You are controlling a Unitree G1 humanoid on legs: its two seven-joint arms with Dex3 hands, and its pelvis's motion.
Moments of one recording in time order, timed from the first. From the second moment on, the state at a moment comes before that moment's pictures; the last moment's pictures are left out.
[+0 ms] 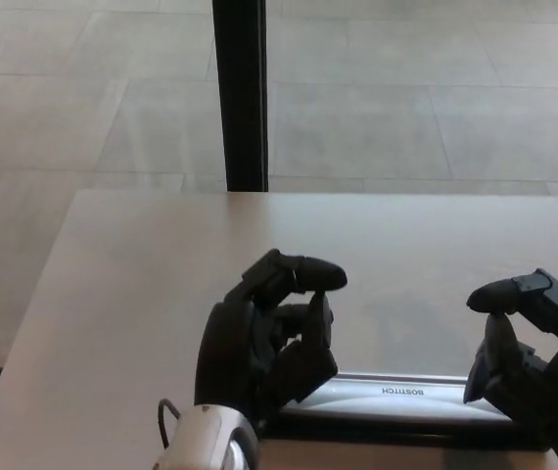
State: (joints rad) left_arm -0.06 -0.05 -0.33 -0.29 -0.30 0.39 0.26; right_arm 0.07 -0.18 0.01 -0.36 0.33 0.21 -0.05
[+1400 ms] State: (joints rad) left_arm -0.17 -0.05 -0.42 0.39 -0.06 -0.23 0.55; right_arm -0.01 -0.02 0.02 0.14 0.11 -0.22 -0.14
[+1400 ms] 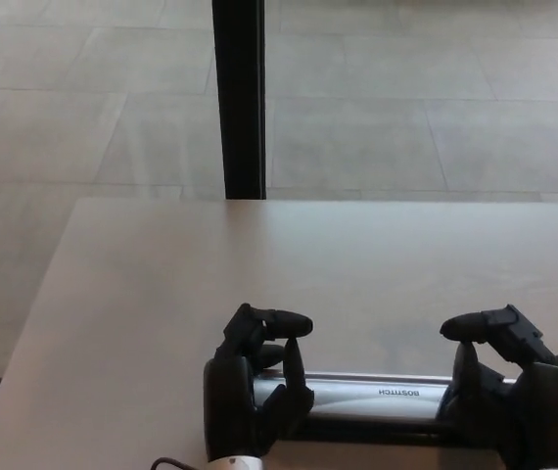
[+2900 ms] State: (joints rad) left_arm -0.45 -0.08 -0.77 0.94 0.24 -0.36 1.04; right_arm -0.23 -0.15 0.20 0.71 -0.32 -0.62 -0.70
